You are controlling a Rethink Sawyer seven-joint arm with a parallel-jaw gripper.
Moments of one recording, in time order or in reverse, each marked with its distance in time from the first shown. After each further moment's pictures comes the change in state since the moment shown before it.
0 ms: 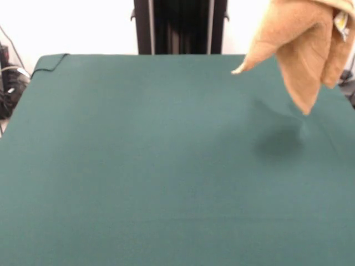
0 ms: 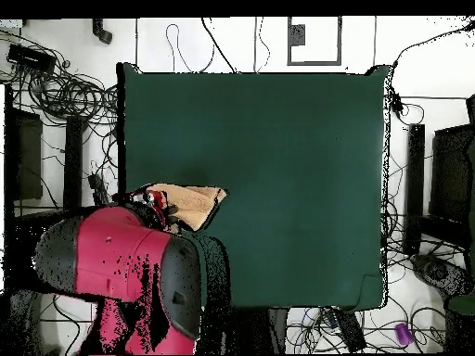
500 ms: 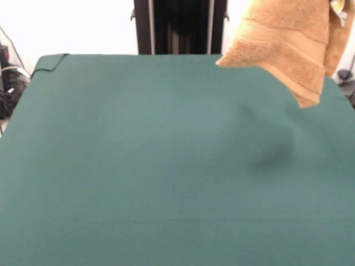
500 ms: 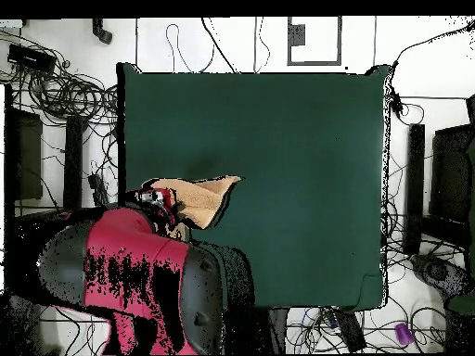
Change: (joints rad) arm -0.039 -0.068 0.005 0.000 -0.020 0.000 0.000
